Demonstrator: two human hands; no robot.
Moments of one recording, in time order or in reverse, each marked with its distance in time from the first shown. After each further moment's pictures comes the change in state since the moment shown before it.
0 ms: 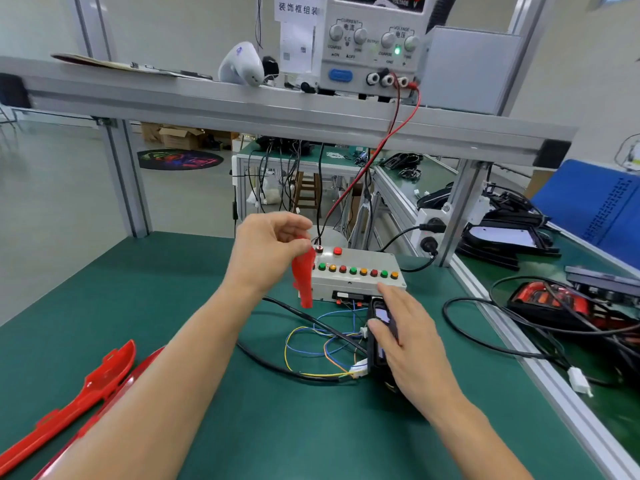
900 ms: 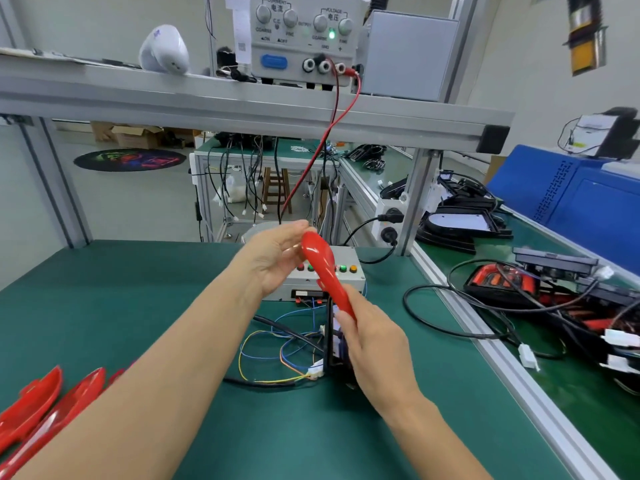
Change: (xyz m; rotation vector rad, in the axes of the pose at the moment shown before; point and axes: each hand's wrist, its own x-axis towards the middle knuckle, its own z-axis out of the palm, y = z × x) left_hand 0.033 -0.012 0.078 -0.808 -0.215 -0.640; right_hand -0.004 0.016 0.003 -0.037 0.090 0.019
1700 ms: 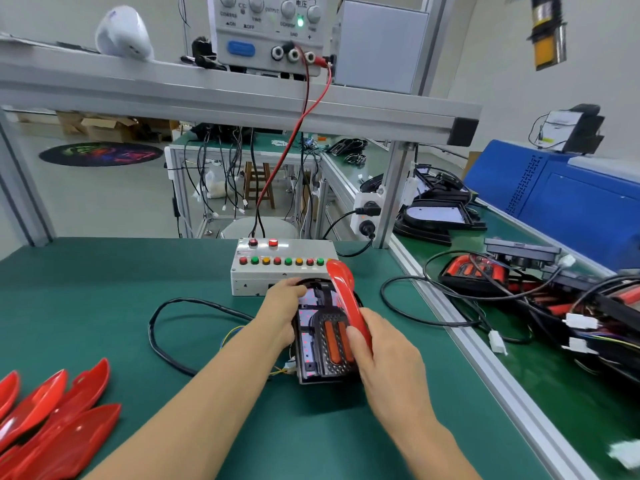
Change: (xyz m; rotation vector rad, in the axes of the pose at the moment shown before) left_hand 0.012 -0.102 0.011 0.189 0.205 -0.225; right_hand -0.035 0.021 -0.026 -0.125 0.019 0.123
